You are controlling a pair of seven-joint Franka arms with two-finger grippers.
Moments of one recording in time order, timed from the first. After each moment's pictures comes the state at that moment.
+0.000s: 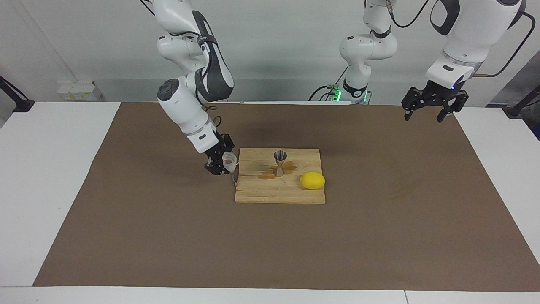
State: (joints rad) left arm 0.00 -0.10 -0.07 -1.72 0.01 1.68 0.08; right arm 0.31 0.12 -0.01 -2.07 0.44 2.36 -1.23
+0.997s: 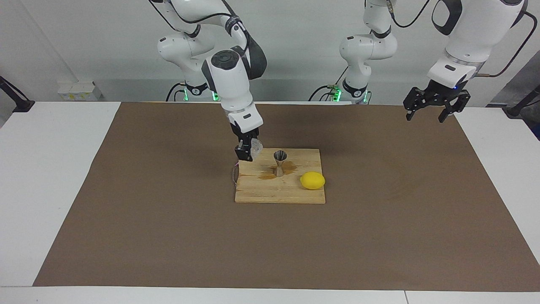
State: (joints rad) left arm 0.00 -0.10 -0.07 -1.72 0.01 1.69 0.09; right arm 0.49 0.14 -0.01 -1.86 0.06 2.18 -0.84
